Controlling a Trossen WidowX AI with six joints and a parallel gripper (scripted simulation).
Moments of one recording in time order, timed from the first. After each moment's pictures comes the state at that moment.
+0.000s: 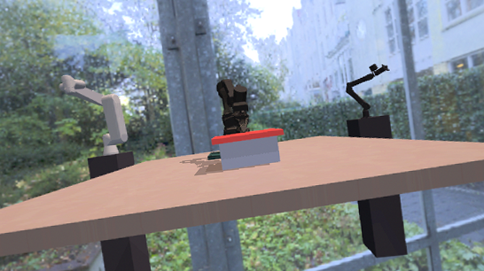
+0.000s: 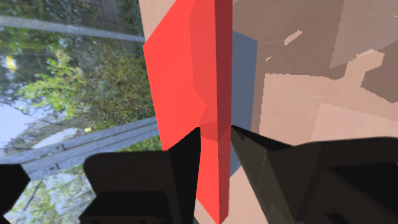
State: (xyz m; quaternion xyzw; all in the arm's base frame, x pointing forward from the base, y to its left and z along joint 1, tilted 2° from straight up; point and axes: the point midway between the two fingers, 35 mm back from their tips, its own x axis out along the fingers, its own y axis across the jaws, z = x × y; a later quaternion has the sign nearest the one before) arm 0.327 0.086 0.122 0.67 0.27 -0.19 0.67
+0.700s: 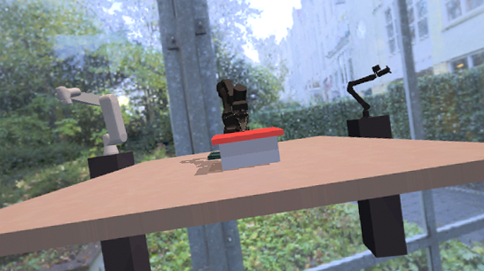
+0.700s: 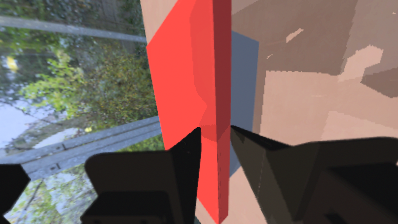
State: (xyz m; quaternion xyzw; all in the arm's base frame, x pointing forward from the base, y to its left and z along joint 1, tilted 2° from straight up) arm 0.326 0.086 0.127 0.67 0.27 -0.19 0.67
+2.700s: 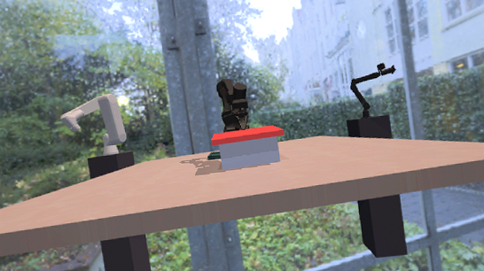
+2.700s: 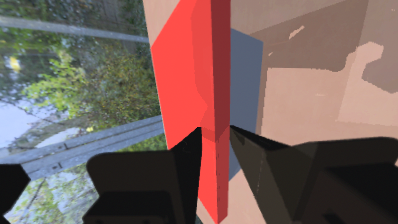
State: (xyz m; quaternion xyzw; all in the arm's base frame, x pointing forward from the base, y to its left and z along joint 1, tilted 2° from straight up) arm 0.329 0.086 0.132 0.67 0.27 -0.19 0.67
